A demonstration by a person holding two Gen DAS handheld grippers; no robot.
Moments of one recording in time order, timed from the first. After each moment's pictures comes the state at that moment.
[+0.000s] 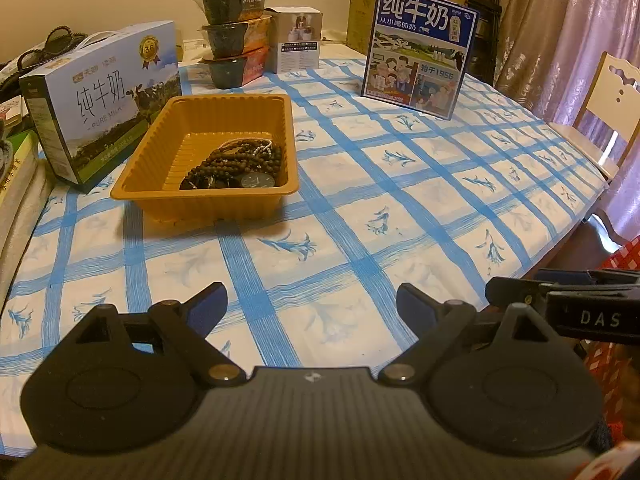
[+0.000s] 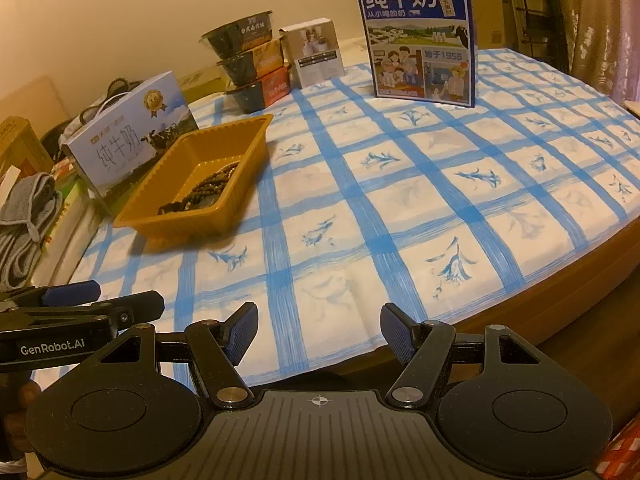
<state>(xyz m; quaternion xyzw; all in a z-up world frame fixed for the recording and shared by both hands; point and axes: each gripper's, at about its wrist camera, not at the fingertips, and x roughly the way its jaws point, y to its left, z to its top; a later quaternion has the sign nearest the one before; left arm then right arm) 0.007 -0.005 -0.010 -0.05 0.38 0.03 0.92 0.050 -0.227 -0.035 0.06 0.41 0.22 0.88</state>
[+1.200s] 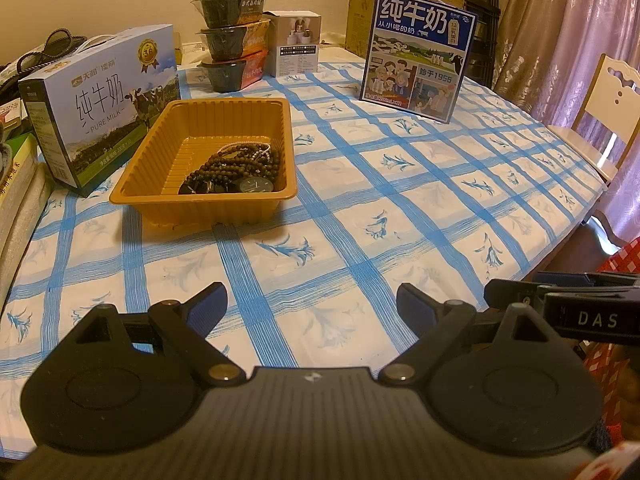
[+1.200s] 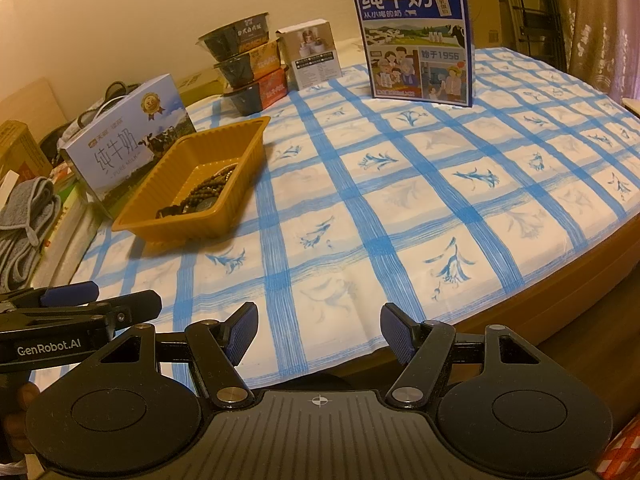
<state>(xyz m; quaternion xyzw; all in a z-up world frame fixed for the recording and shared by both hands) 0.008 -0.007 -0.010 -0.05 0.38 0.03 0.92 0.052 -0.228 -0.035 0.06 0.41 0.22 0.88</state>
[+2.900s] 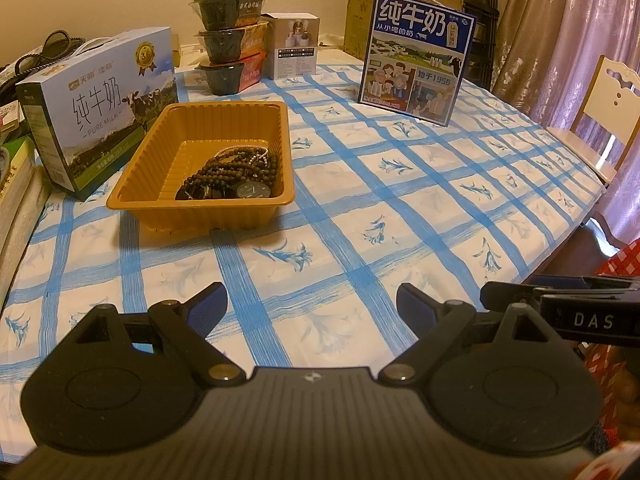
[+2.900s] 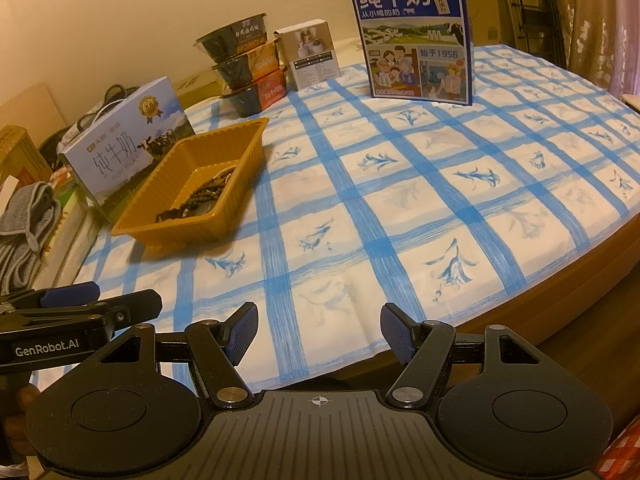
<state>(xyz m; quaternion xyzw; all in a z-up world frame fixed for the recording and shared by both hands) 0.010 -0.007 -0.009 -0.05 0.38 0.03 0.92 0.054 -0.230 -0.035 0.07 0.41 0.22 0.88</state>
